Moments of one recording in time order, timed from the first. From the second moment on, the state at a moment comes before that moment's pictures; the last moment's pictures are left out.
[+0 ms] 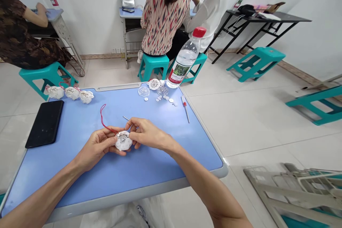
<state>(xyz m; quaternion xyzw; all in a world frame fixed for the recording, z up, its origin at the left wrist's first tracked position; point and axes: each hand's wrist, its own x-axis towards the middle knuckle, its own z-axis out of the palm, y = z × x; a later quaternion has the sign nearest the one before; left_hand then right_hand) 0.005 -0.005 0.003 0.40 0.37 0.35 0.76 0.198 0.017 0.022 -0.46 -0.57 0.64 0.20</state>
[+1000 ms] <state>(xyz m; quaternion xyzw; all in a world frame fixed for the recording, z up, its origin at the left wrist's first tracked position) -0.004 -0.003 0.005 0.46 0.33 0.29 0.77 0.201 0.023 0.021 -0.41 -0.52 0.73 0.16</state>
